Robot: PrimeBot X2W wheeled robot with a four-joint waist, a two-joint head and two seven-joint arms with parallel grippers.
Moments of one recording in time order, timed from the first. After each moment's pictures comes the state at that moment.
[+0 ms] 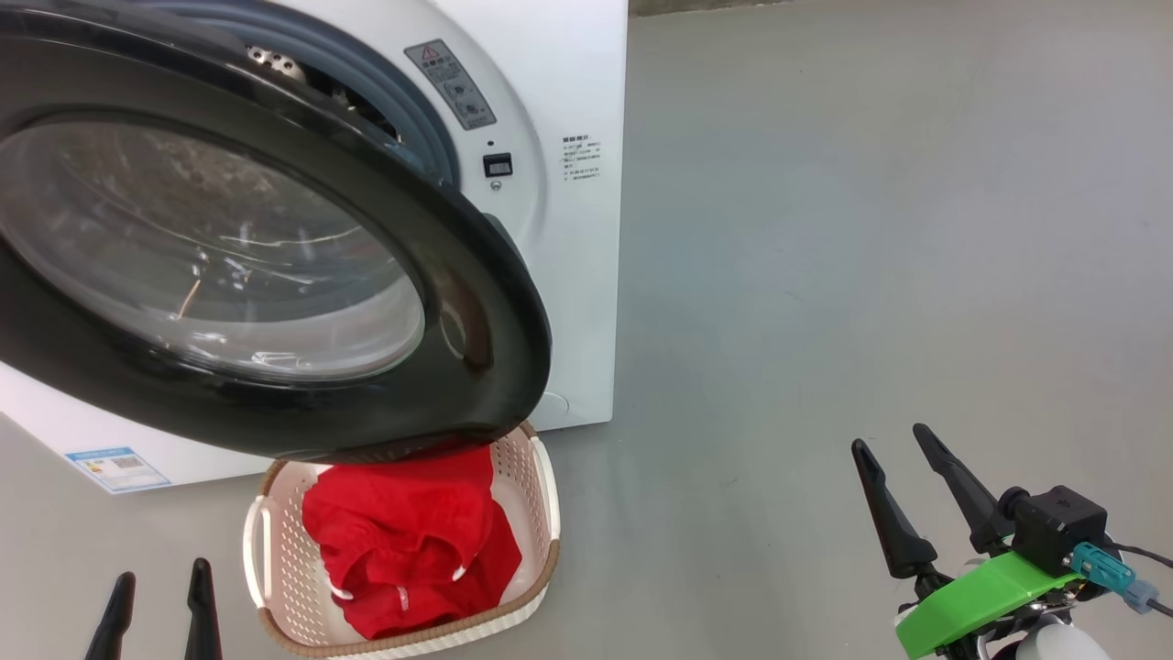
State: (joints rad) left arm 0.12 0.12 0.10 0.12 -0.33 -0.13 -0.25; right arm -0.12 -0.22 0.15 0.24 0.36 0.13 -0.26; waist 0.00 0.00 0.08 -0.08
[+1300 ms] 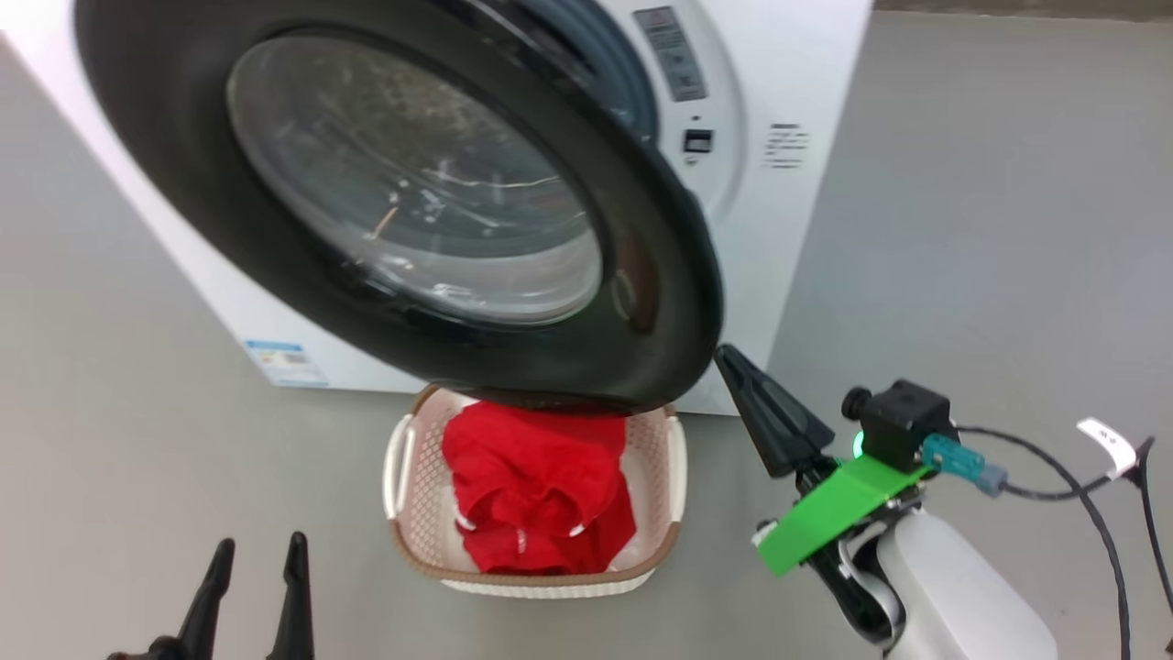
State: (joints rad) left arm 0.09 0.06 -0.01 0.11 -0.30 -0.13 -0.25; right arm -0.39 -0.15 0.41 0.33 0.44 0.13 -0.26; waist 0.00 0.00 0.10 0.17
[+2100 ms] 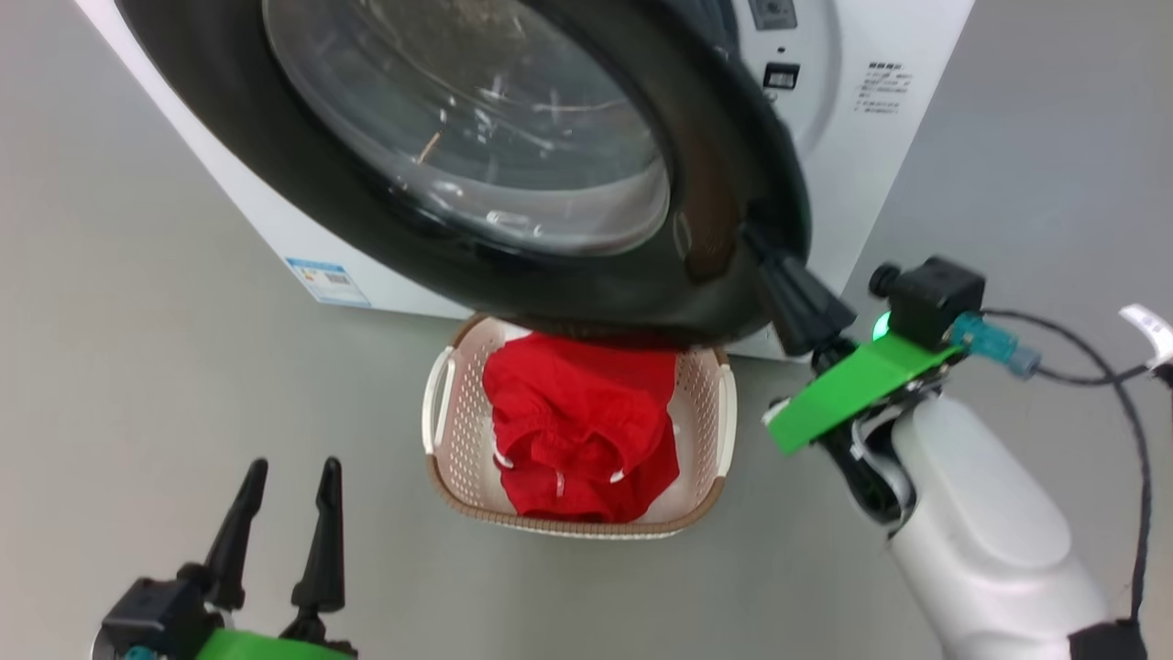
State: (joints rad) left arm -0.03 0.07 -0.08 0.11 -0.31 -0.13 -0.25; right arm -0.60 -0.14 0.35 0.44 0.44 0.13 -0.26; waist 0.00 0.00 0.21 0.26
